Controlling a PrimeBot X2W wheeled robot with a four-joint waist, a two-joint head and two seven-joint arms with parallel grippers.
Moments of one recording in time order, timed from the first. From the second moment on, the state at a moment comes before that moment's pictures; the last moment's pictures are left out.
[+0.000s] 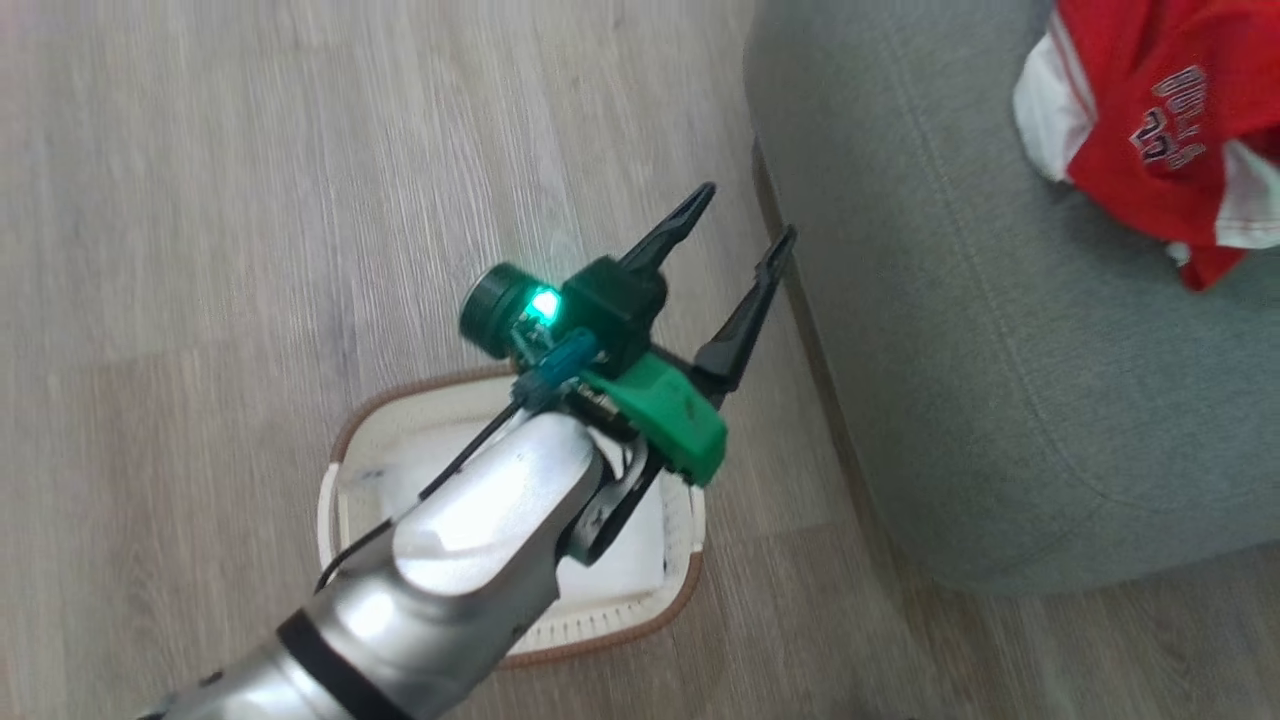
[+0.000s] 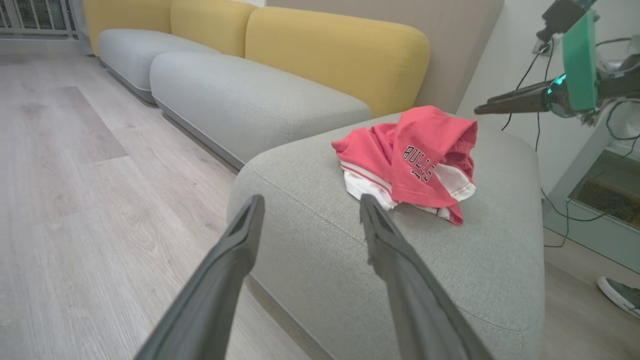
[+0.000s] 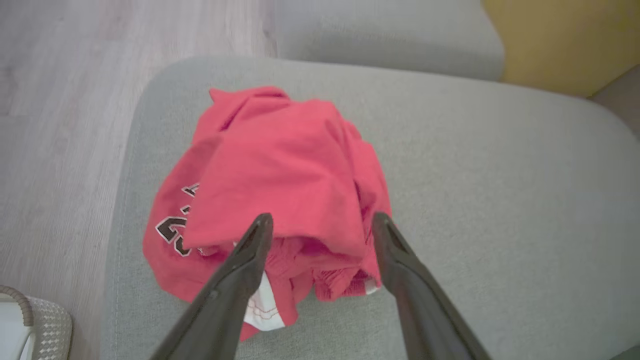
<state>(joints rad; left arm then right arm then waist) -0.74 0.08 -0.96 0.38 -0.56 0.17 -0.25 -1.09 -0.93 0.99 0.80 1.11 0.13 0.12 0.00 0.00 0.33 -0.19</state>
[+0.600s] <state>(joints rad) -0.53 0.16 -0.82 0.24 -0.56 0.17 -0.25 -1.15 -0.95 1.08 0.69 1.08 0.13 -0.20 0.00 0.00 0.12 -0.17</state>
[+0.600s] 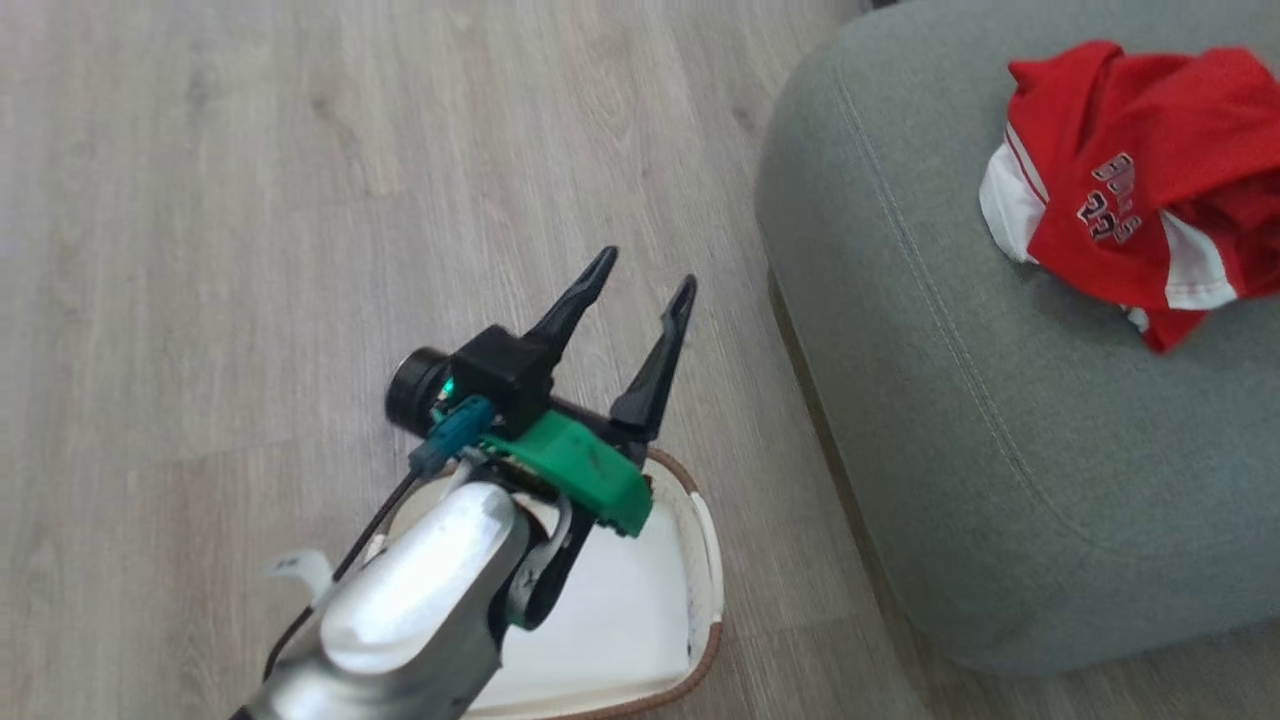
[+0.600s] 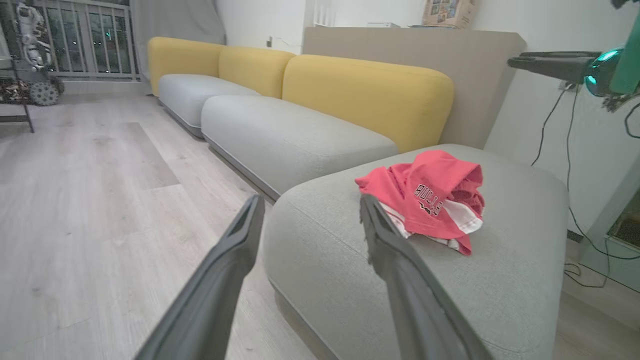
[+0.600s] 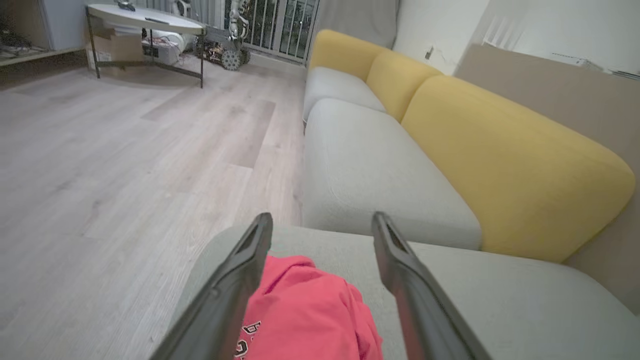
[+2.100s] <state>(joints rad) -0.06 0.14 -0.31 0.11 -0.35 0.13 -0.25 0.04 -0.33 0.04 0.10 0.45 0.13 -0.25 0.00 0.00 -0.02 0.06</state>
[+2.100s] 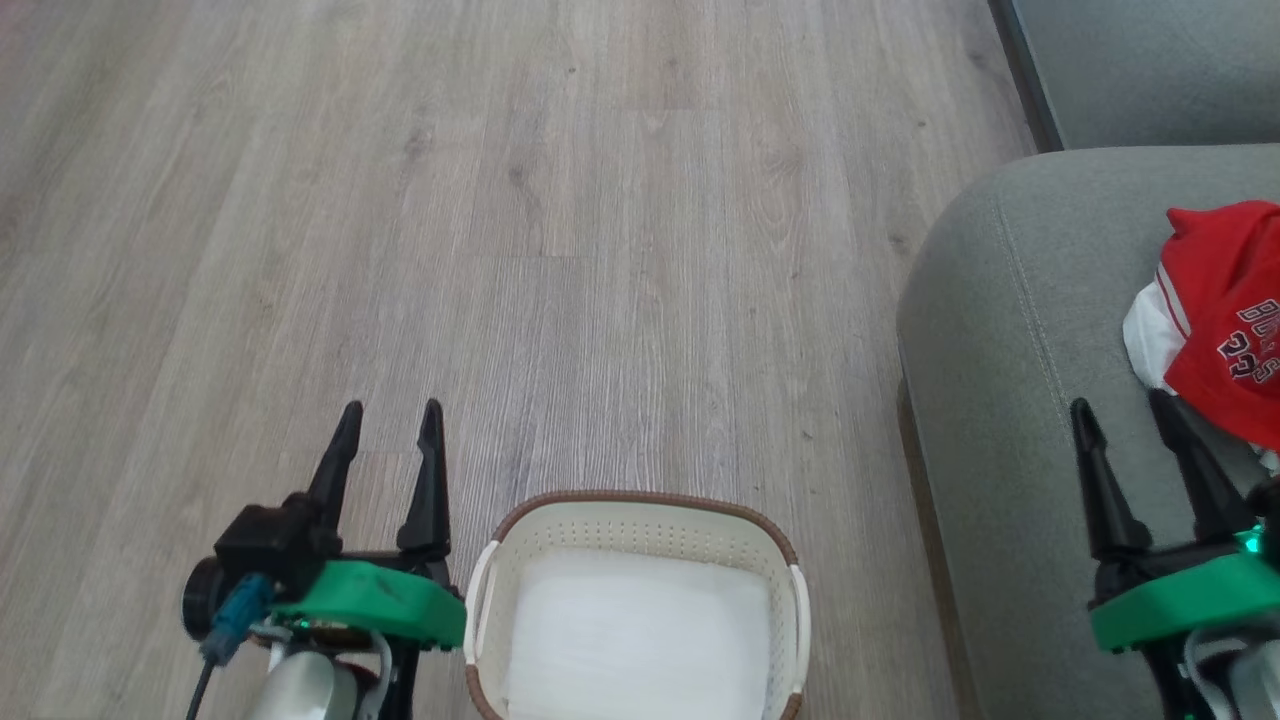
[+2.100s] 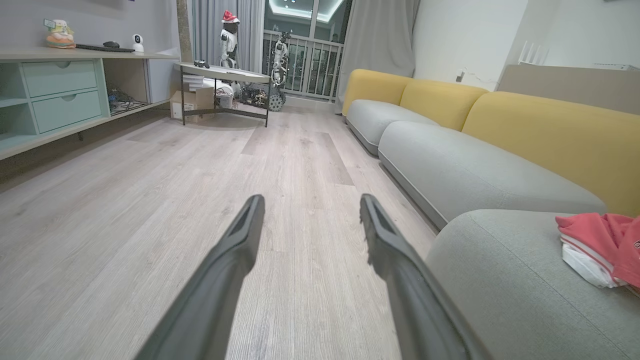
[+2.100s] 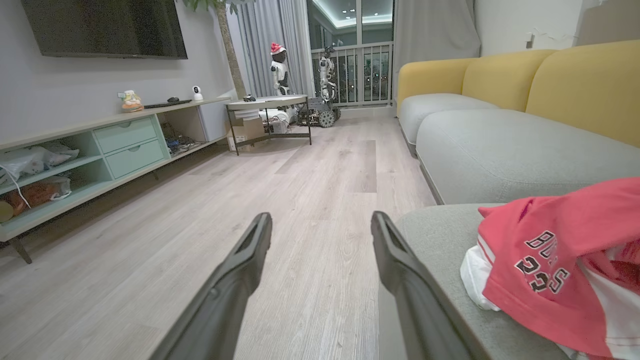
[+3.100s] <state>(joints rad) -0.05 0.06 -0.19 0.18 -0.24 0.01 -0.25 0.06 -0.29 0.07 0.08 0.41 0.13 -0.25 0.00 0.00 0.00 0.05</state>
